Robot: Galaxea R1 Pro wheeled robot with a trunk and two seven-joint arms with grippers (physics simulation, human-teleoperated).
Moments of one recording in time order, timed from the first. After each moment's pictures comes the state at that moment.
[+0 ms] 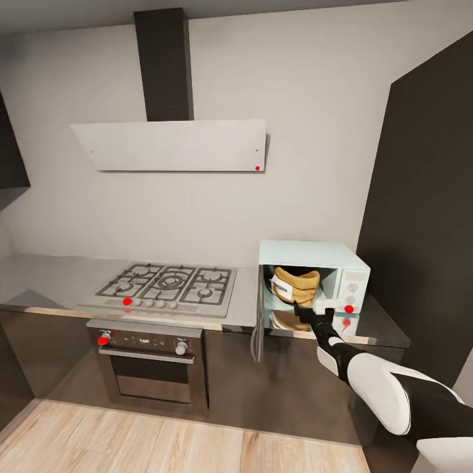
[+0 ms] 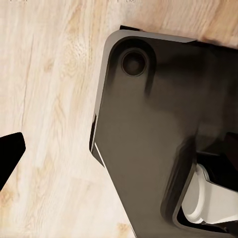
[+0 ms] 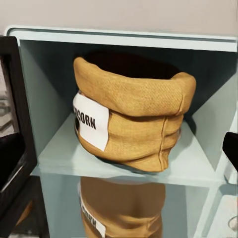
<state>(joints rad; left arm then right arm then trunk) -0.02 0.03 0.19 -0.03 0.01 0.00 0.00 -1.02 -0.03 -0.19 0.07 0.24 -0.59 -0.06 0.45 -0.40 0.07</state>
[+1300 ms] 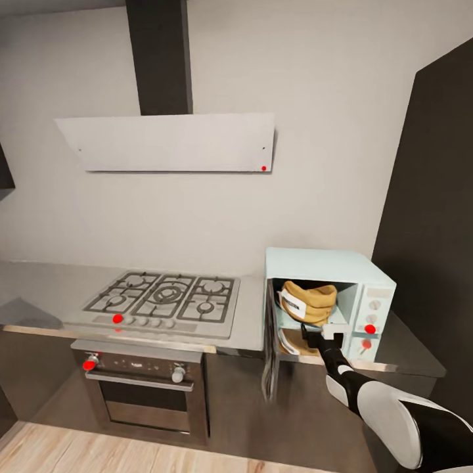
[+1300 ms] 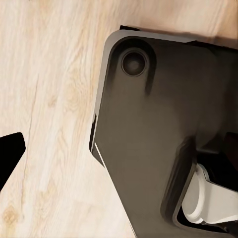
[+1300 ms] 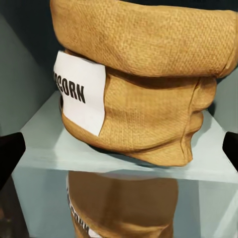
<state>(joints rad) -0.02 0.03 0.19 -0.03 0.01 0.00 0.00 -0.90 -0.06 -0.20 0.07 0.23 -0.64 -0.06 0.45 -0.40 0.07</state>
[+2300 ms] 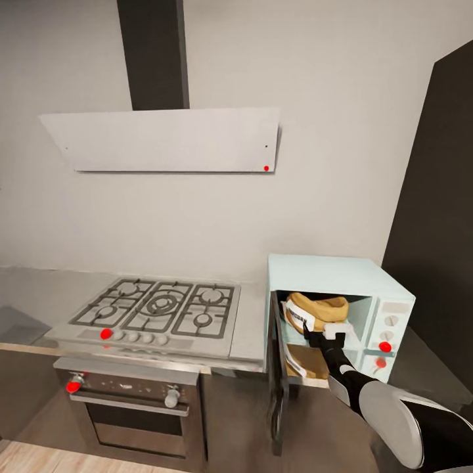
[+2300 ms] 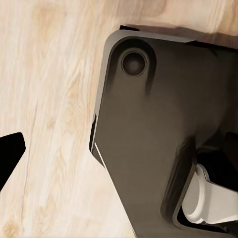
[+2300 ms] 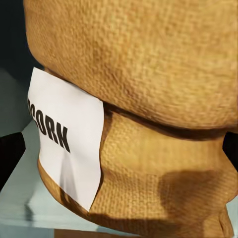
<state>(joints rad) -0.02 0.03 0.18 -0.03 0.01 0.00 0.00 -0.90 -0.07 -0.20 0.07 0.23 -0.64 -0.06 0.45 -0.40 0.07</state>
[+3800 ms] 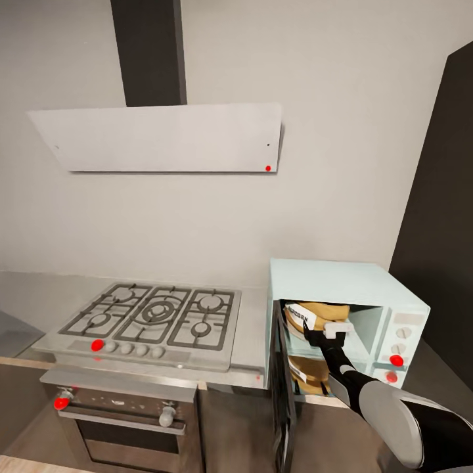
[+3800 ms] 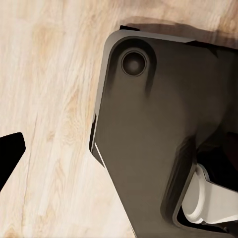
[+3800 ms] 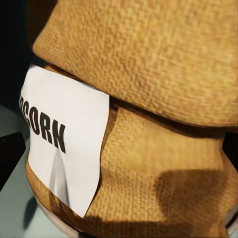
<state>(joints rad) -0.02 0.03 0.19 -0.03 0.01 0.00 0.00 -0.90 -0.07 -0.20 0.07 0.23 -0.67 -0.06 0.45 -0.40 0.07</state>
